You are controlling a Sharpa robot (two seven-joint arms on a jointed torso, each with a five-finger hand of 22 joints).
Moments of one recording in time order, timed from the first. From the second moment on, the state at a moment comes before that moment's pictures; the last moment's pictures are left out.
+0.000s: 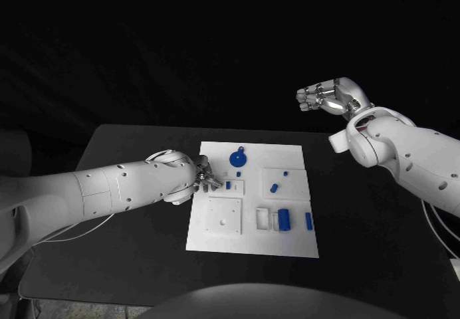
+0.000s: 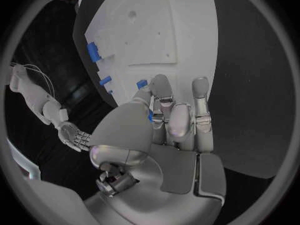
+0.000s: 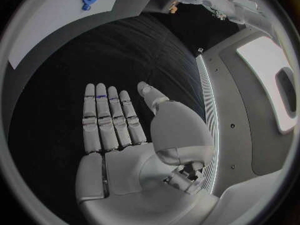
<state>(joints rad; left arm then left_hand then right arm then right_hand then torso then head) 1.19 -0.57 -0.24 1.22 -1.05 -0.15 -0.48 1.17 0.03 0.02 0.01 0.43 1.38 -0.05 0.08 0.89 1.46 -0.08 0.65 0.31 1.44 -0.12 1.35 0.91 0.05 1.25 -0.11 0.53 1.31 1.04 -0.69 0.33 1.16 -0.88 -0.30 0.21 1.13 0.01 0.31 -0.14 0.24 1.02 0.15 0.06 0.06 1.10 0.14 0.06 0.06 1.12 0.14 0.07 0.06 0.11 1.01 0.15 0.08 0.07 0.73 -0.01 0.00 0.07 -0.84</state>
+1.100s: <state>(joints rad) 1.19 -0.63 -0.21 1.25 -1.05 -0.15 -0.46 1.11 -0.16 0.06 0.28 0.05 1.40 -0.05 0.08 0.91 1.46 -0.08 0.66 0.30 1.44 -0.13 1.35 0.92 0.05 1.25 -0.11 0.53 1.31 1.03 -0.69 0.33 1.16 -0.88 -0.30 0.21 1.13 0.01 0.31 -0.14 0.24 1.02 0.15 0.06 0.06 1.09 0.14 0.06 0.06 1.12 0.14 0.07 0.06 0.11 1.01 0.15 0.08 0.07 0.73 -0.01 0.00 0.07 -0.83</state>
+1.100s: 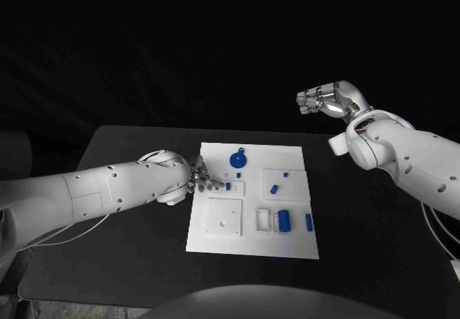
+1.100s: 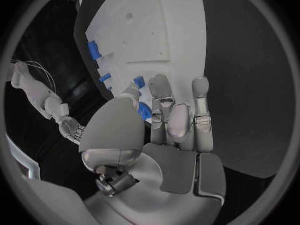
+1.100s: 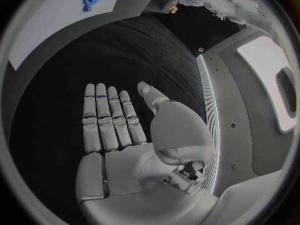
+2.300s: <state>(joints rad) 1.24 -0.48 -0.23 1.12 -1.36 -0.27 0.03 1.41 -0.05 0.16 -0.11 0.19 1.05 0.10 0.07 0.07 1.10 0.09 0.06 0.06 1.37 -0.03 0.74 0.44 0.07 1.24 -0.04 0.21 1.19 1.03 -0.67 0.33 1.14 -0.88 -0.30 0.21 1.13 0.01 0.31 -0.14 0.24 1.01 0.15 0.06 0.06 1.09 0.14 0.06 0.06 1.12 0.14 0.07 0.06 0.11 1.01 0.15 0.08 0.07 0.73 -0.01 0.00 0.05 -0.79</state>
